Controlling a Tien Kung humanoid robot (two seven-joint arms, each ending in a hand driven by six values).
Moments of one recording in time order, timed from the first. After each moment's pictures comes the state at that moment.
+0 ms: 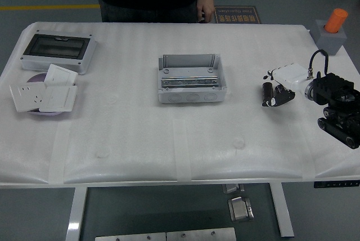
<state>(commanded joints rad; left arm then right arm) -0.01 0.21 -0.12 -0.20 0.28 0.13 -0.06 0.93 -0.49 0.05 0.67 -1.68 -0.21 0.09</state>
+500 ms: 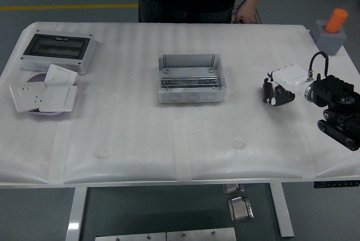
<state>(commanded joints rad) -0.01 0.21 -0.12 -0.20 0.28 0.13 -0.06 0.92 -0.49 0.05 0.67 -1.68 -0.22 0.09</state>
